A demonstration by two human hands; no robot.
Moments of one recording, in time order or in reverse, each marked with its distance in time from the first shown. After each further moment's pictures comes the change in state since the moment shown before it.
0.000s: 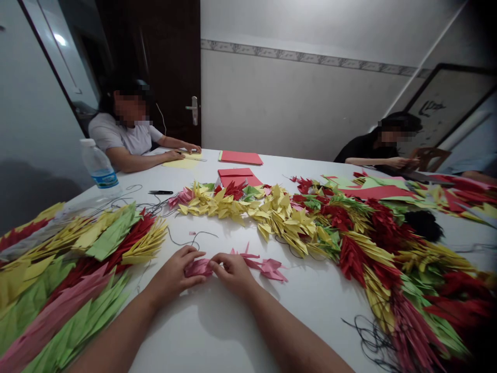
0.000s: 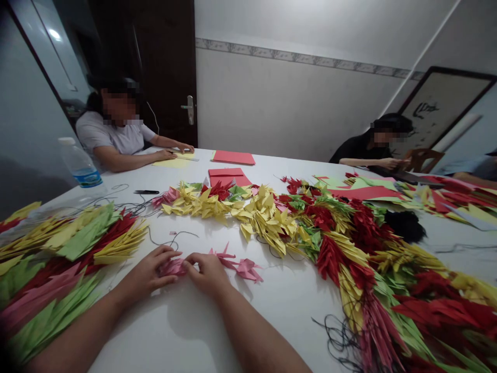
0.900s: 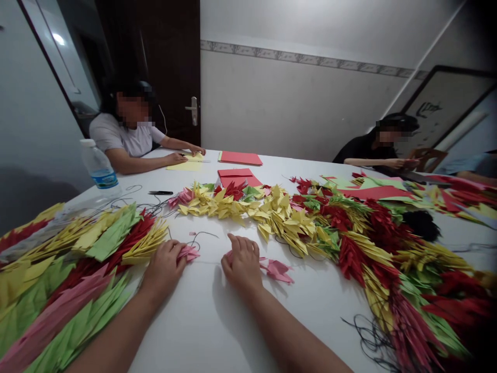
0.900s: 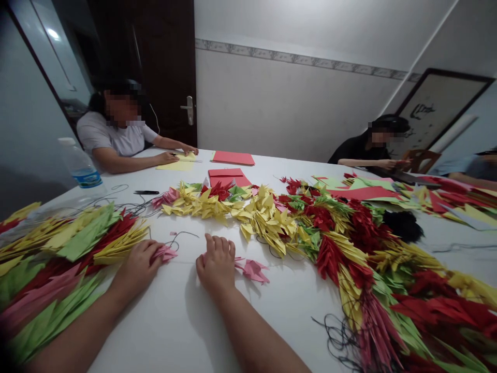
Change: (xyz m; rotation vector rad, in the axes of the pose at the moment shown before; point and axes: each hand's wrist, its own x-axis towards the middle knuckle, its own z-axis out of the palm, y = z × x) left_hand 0.000 -0.016 0.002 0.465 0.335 -0.146; right_hand -0.001 0.006 0.002 -0.653 0.450 0.042
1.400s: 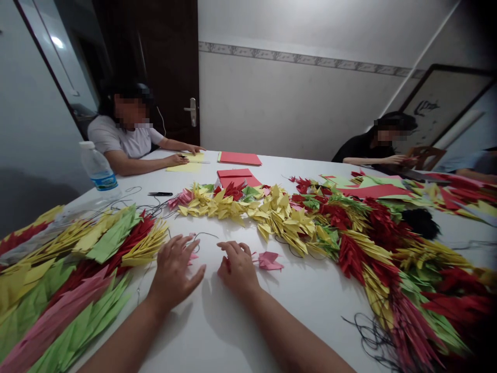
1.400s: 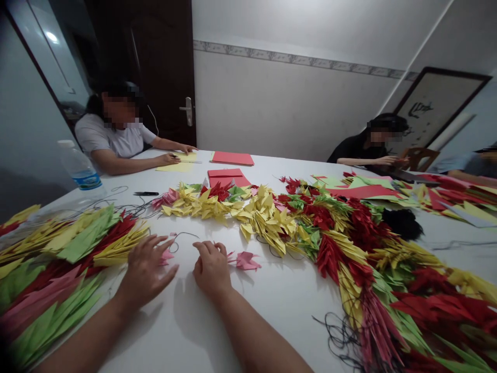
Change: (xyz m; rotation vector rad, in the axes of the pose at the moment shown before) left_hand -0.008 0.027 -0.010 0.061 0.252 0.260; right_hand 0.000 -0.002 -0.001 0.245 -0.063 -0.154
